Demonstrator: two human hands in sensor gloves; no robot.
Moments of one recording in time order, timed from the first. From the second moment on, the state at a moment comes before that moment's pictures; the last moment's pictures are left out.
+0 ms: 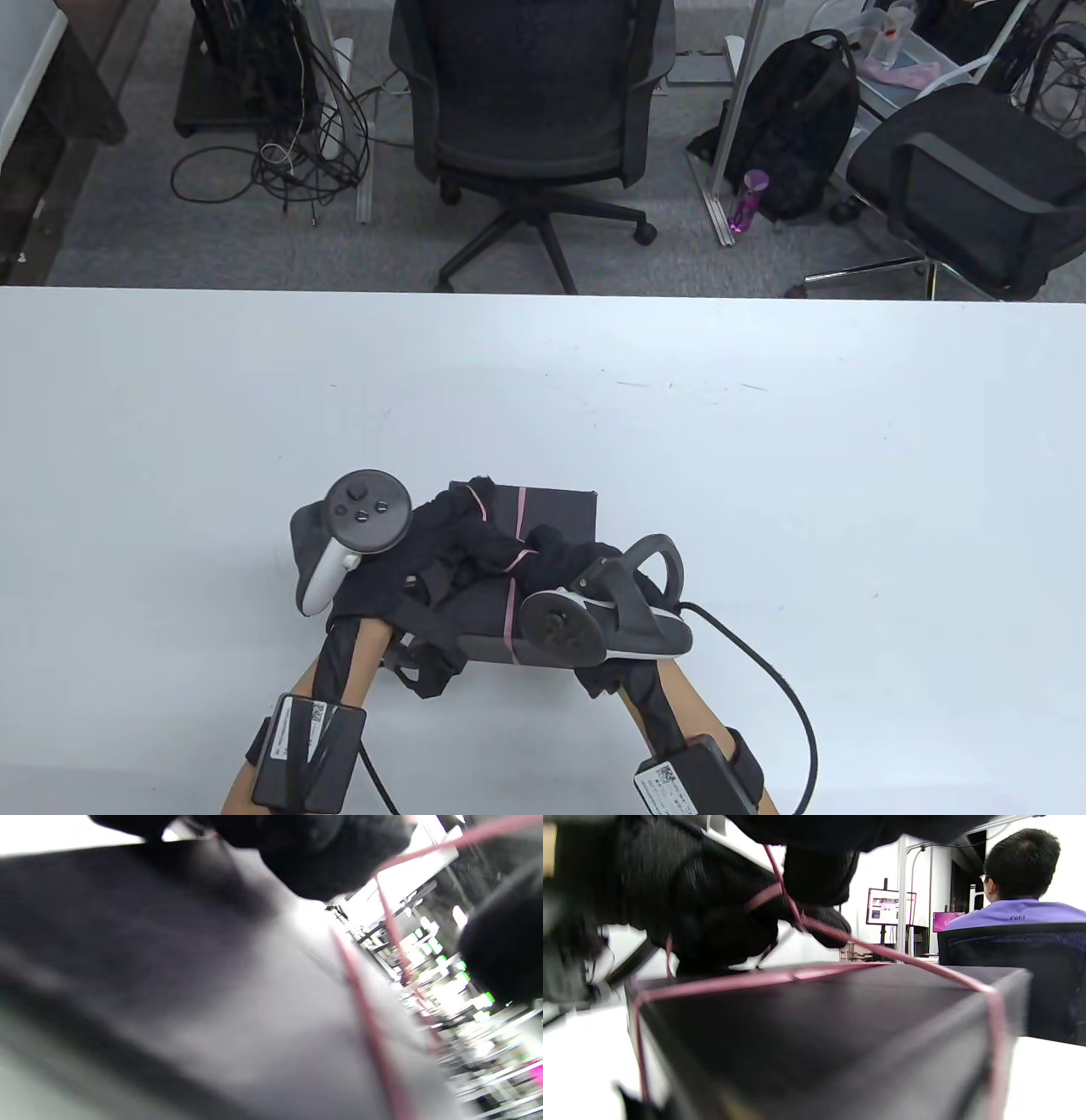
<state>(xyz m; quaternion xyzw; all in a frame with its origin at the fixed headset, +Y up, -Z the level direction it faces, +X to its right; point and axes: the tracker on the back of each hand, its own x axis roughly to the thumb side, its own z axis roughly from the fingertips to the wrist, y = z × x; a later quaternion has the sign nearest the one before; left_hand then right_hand) -0.150 -0.672 -0.210 -0.11 -0.02 0.33 0.94 0.033 -0.622 -0.177 0.37 -0.05 0.92 0.10</state>
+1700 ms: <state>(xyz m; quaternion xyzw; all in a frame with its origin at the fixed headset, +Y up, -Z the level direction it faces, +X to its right) -0.149 -0.681 -0.180 0.09 -0.28 0.29 0.91 0.043 -0.666 -0.245 0.34 0.21 0.85 0.35</state>
